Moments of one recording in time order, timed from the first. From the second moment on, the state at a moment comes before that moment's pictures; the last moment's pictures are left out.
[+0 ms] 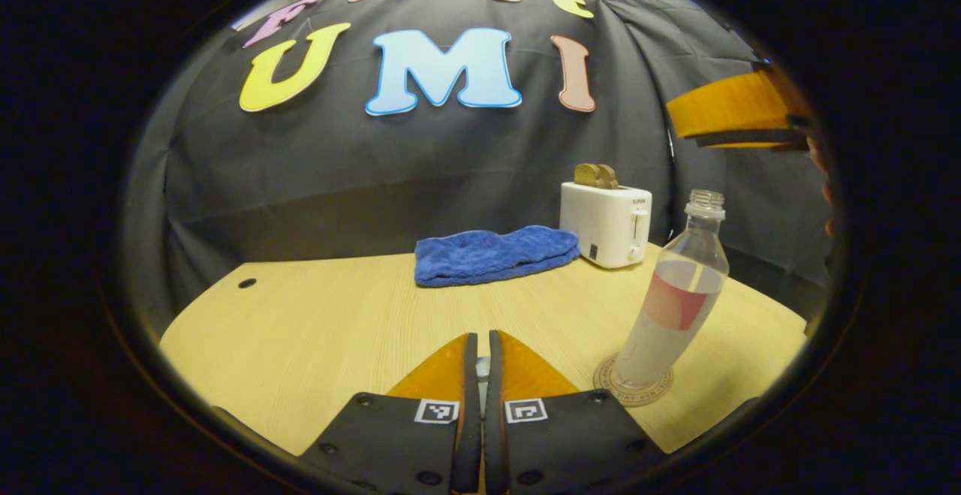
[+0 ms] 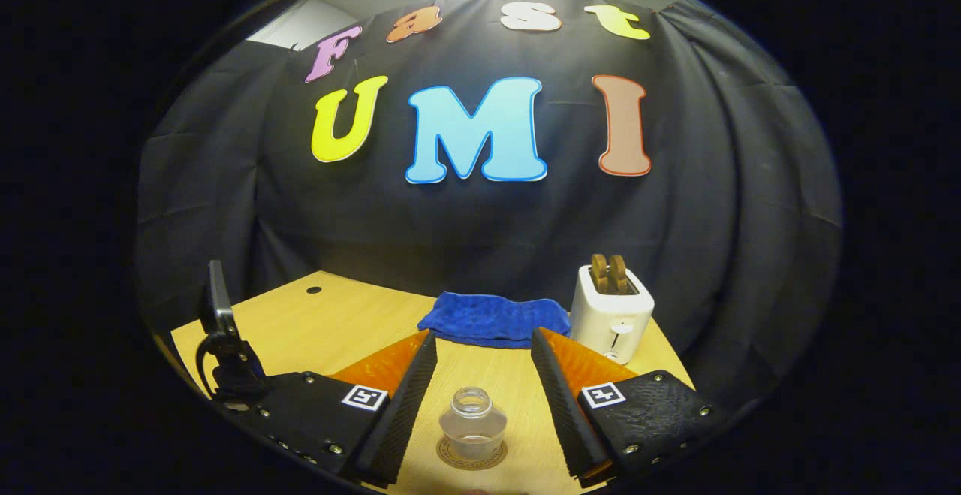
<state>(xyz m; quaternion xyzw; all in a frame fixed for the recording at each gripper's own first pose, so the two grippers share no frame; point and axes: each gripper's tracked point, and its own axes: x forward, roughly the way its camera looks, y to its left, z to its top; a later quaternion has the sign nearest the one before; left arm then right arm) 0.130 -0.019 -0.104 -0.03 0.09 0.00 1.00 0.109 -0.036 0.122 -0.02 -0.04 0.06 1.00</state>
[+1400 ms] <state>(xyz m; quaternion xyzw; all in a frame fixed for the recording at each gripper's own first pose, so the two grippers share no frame) 0.073 -0.013 0.036 -0.03 -0.03 0.07 1.00 0.071 -0.060 0.117 -0.05 -0.08 0.02 1.00</state>
